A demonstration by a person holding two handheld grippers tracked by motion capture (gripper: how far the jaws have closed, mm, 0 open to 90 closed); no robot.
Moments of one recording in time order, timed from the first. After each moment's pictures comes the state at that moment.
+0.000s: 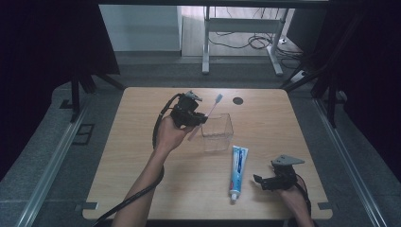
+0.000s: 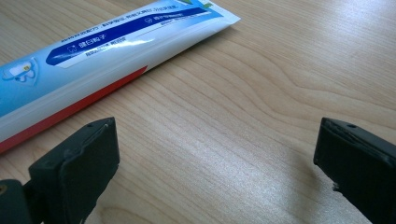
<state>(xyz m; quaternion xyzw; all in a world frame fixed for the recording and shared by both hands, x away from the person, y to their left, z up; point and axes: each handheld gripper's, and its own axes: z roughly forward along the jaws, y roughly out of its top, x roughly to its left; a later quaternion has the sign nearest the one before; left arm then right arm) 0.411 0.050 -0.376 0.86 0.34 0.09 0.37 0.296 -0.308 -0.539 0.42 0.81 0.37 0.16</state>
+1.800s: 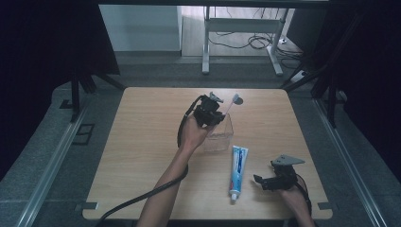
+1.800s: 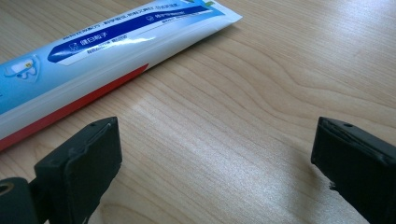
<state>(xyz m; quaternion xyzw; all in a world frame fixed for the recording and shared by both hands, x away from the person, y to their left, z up) 0.439 -0.013 -0.414 0.85 0.34 0.12 0.38 0.296 -0.309 -0.540 0.41 0.81 0.38 0.16</state>
